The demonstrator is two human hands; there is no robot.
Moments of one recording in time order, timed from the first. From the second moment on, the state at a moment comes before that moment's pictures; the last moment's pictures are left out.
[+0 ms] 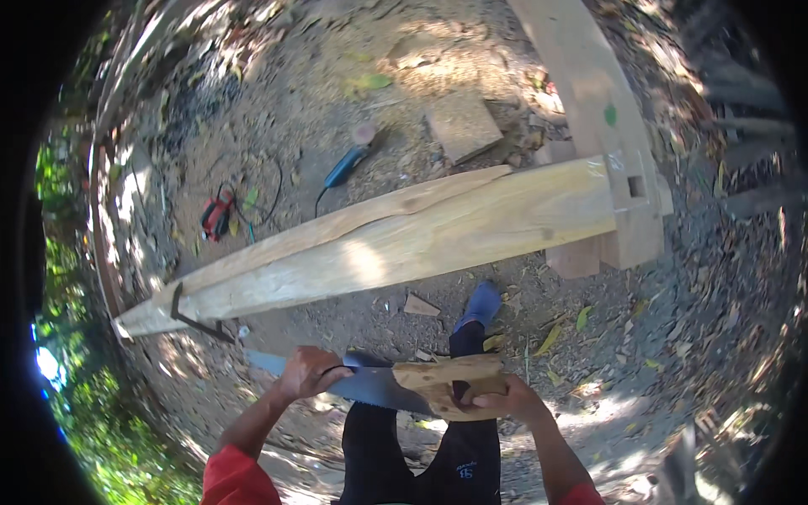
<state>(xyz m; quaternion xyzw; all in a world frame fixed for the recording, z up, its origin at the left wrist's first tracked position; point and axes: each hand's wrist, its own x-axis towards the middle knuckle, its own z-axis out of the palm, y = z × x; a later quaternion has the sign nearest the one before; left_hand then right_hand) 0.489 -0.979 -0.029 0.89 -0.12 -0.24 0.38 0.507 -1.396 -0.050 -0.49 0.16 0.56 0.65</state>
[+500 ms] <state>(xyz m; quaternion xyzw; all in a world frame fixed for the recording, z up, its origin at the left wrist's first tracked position) 0.793 -1.216 -0.021 0.92 -0.22 -0.08 0.32 0.473 -1.484 0.014 -0.12 0.39 0.12 0.91</state>
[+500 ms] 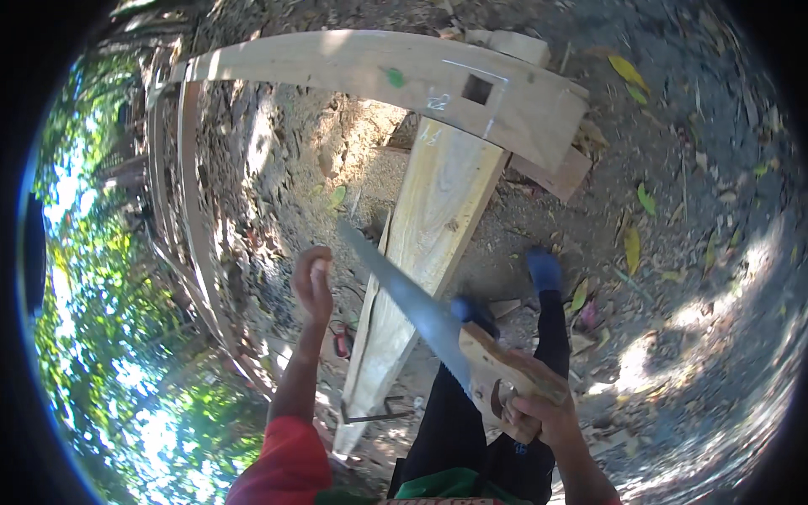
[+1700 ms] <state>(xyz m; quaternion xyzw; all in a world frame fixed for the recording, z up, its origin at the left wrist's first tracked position) 0.814 -1.108 -0.160 0.77 0.18 -0.58 0.20 0.564 -1.383 0.098 -0.29 0.43 0.03 0.85</state>
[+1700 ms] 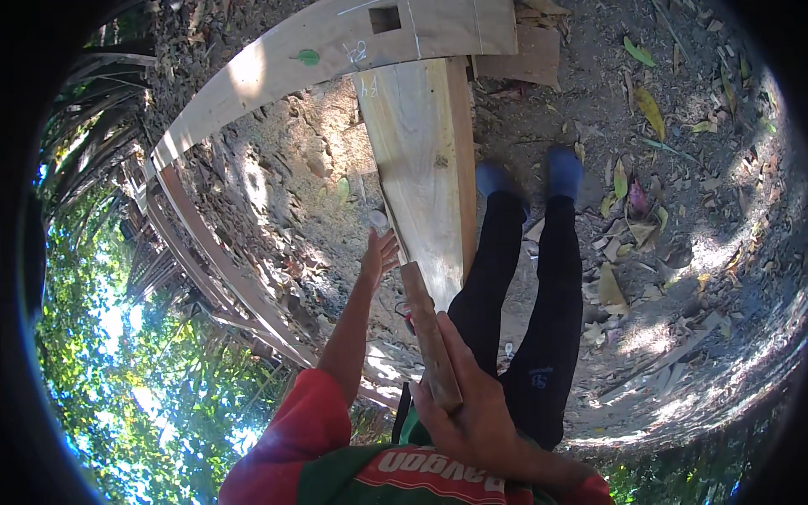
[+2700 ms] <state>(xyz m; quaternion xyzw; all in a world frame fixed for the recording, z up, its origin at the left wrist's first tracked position) 0.818 -1.120 -0.156 0.77 0.15 -0.59 0.18 0.564 -1.360 0.084 -0.41 0.47 -0.04 0.78</state>
